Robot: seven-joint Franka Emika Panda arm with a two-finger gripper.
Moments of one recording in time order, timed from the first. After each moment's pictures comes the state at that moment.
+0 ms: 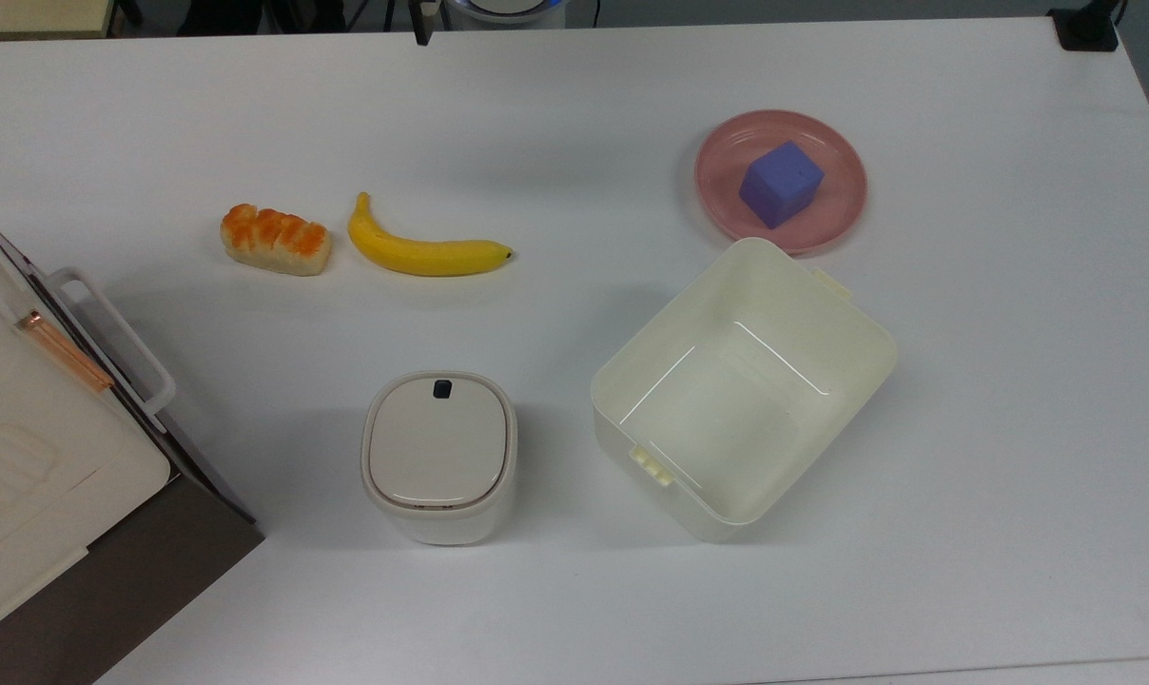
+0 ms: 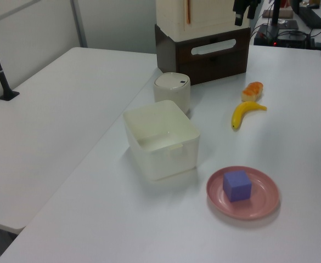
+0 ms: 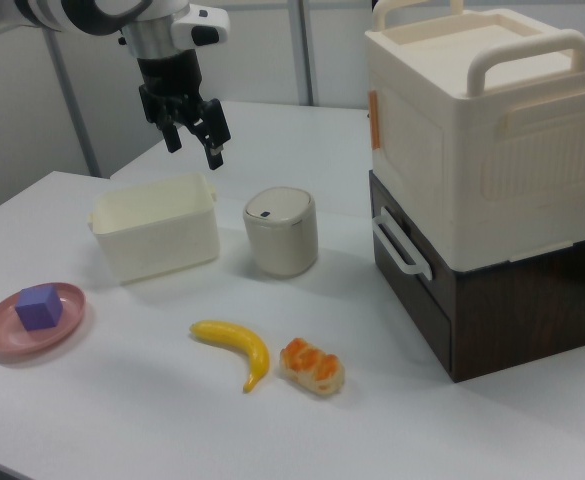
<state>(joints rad) -0.05 0.04 -0.07 -1.47 0.04 1.62 0.09</state>
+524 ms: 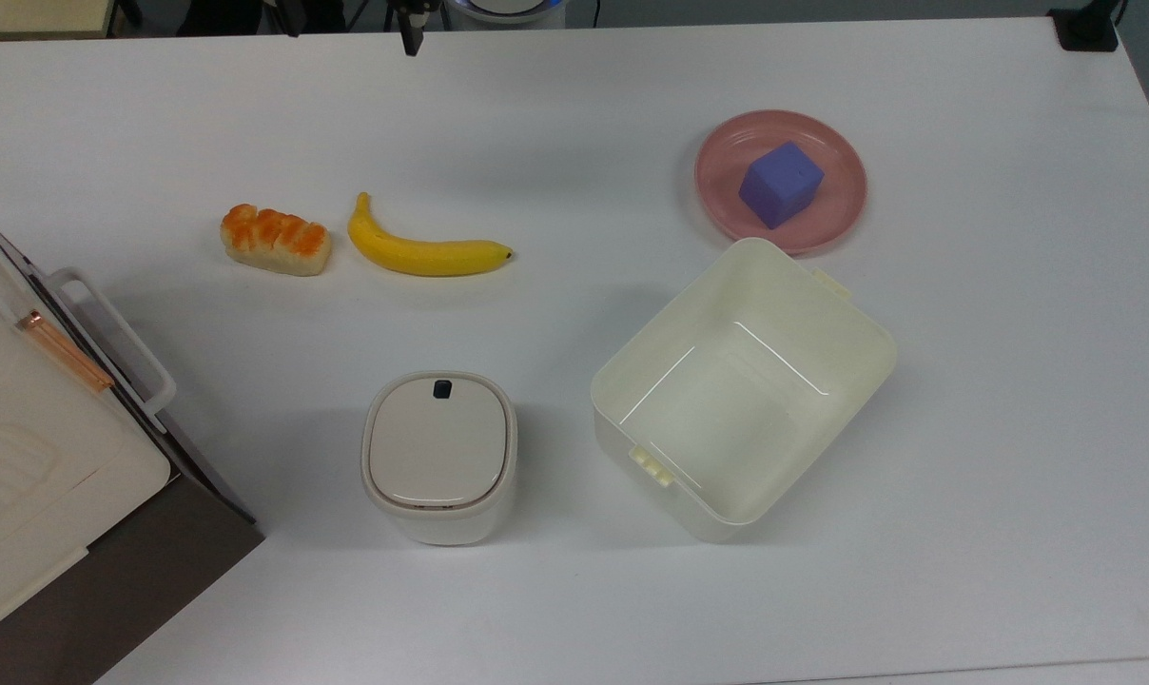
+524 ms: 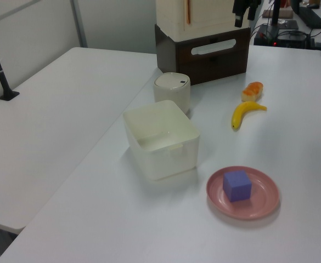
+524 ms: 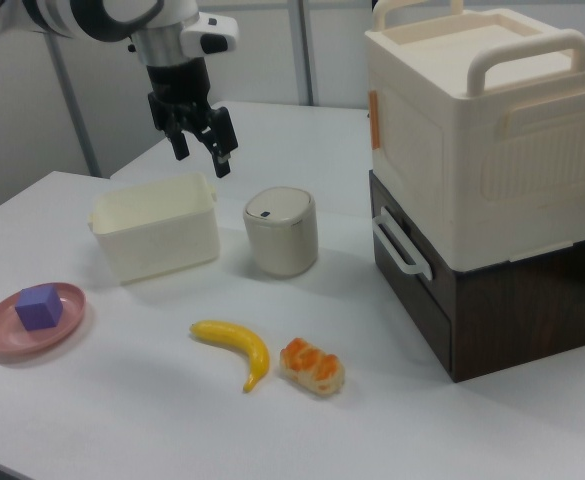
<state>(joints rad) 0.01 0.06 -0.15 -1.48 0.04 1.62 0.09</state>
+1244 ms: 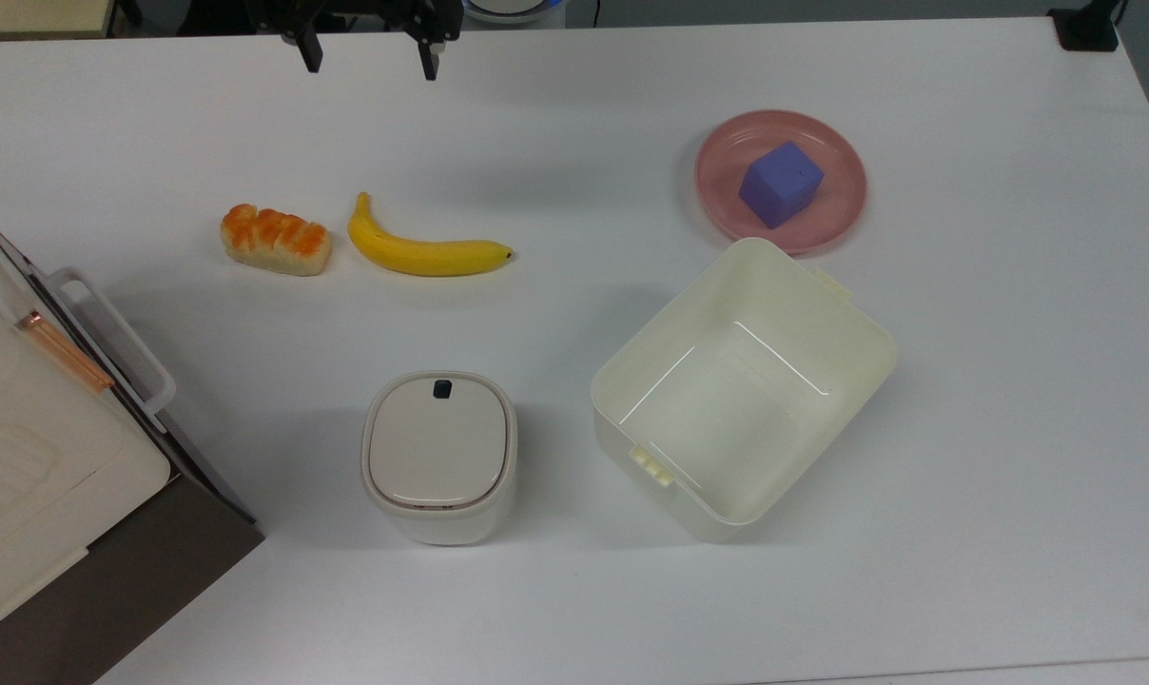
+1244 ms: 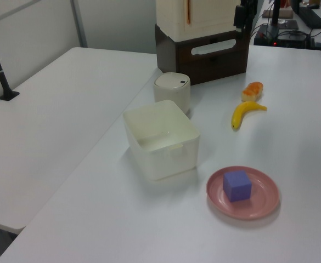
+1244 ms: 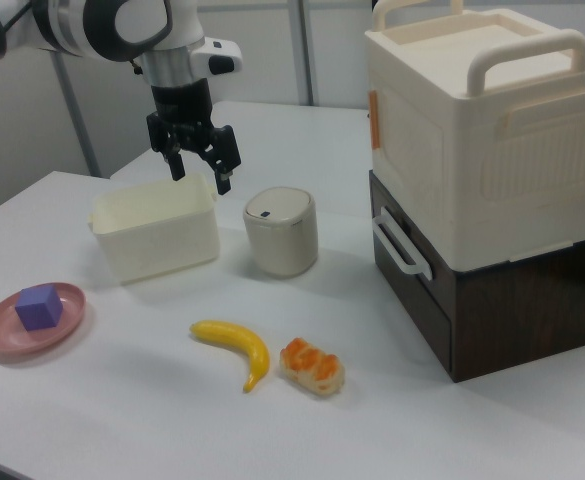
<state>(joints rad) 0.02 0.08 -0.14 -1.52 0.04 1.62 -0.03</state>
